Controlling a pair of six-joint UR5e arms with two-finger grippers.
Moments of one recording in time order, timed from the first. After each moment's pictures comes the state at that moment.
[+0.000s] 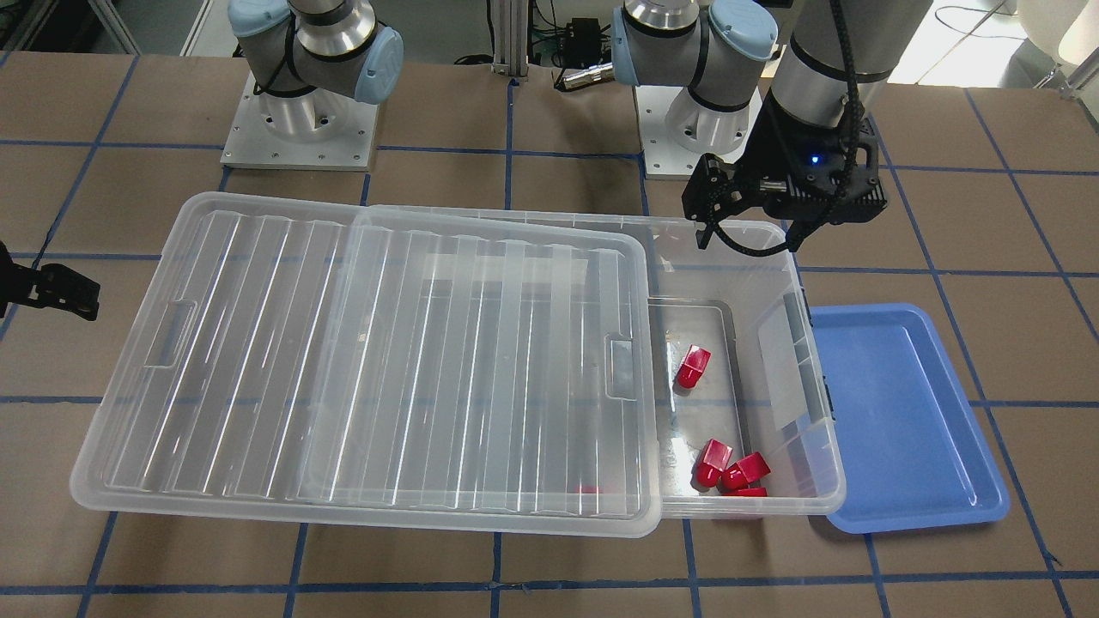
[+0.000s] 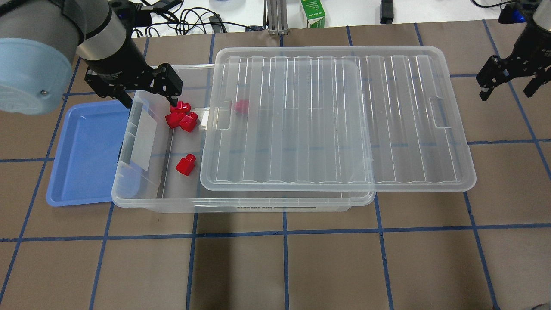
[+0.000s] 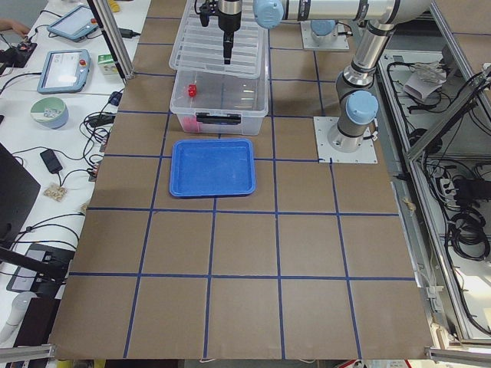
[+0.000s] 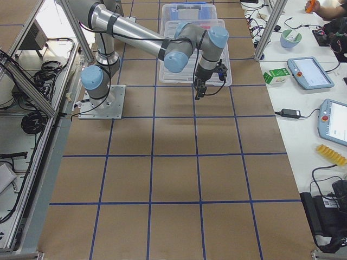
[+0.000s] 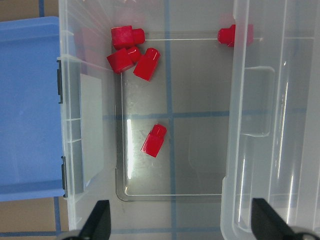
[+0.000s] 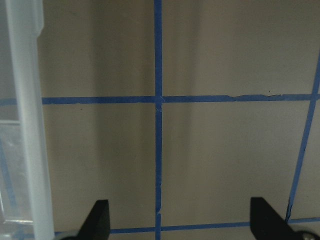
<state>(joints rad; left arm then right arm) -1.56 -1.57 -1.59 -1.48 1.57 0.03 1.18 -1.34 1.59 -1.67 -1.70 -0.38</state>
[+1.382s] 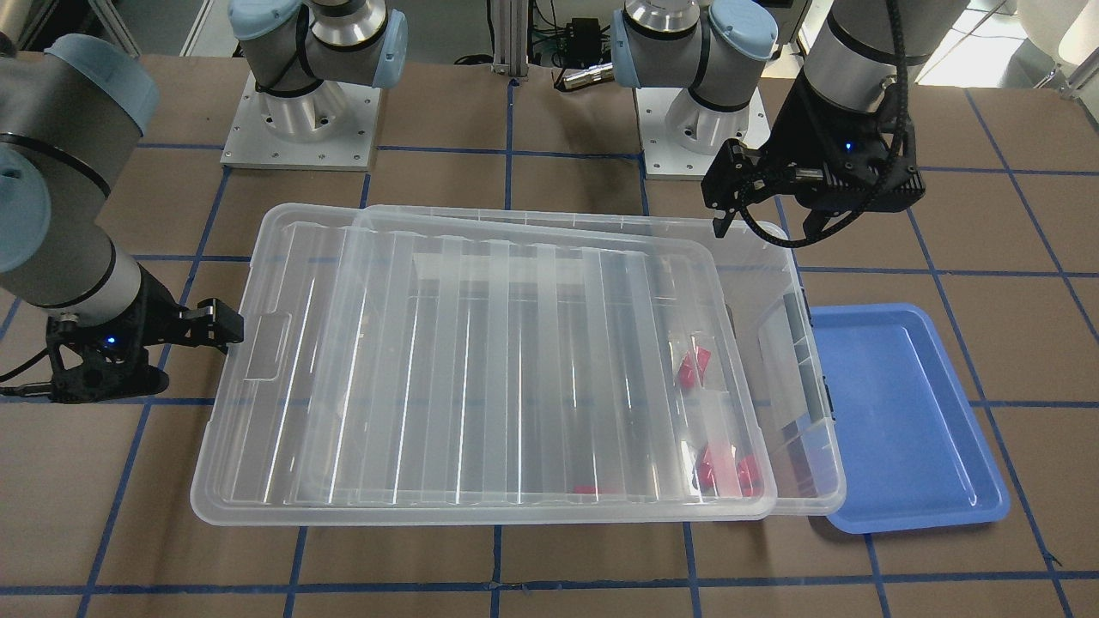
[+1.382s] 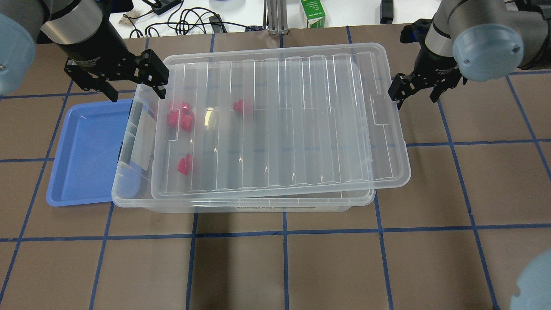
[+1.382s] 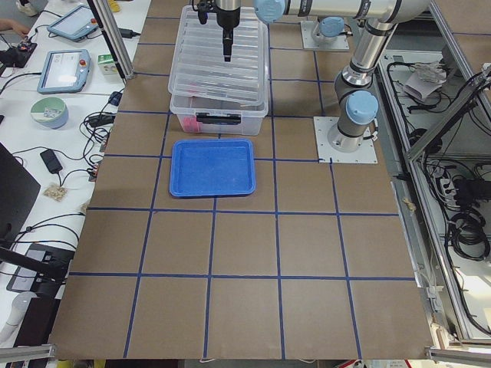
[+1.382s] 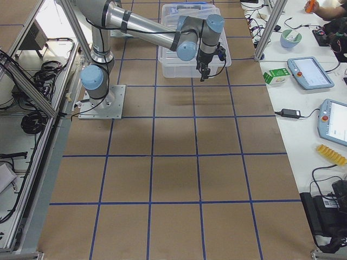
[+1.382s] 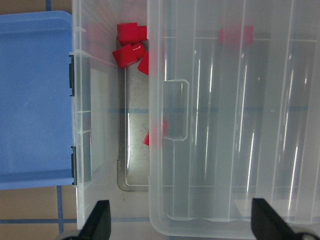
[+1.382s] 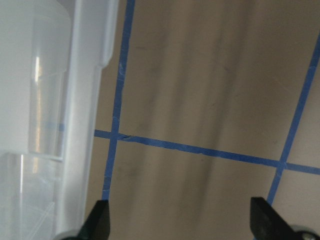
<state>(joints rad) -1.53 -1.58 -1.54 -1.56 1.55 0.03 1.45 -1.29 1.61 -1.82 -1.58 -0.32</state>
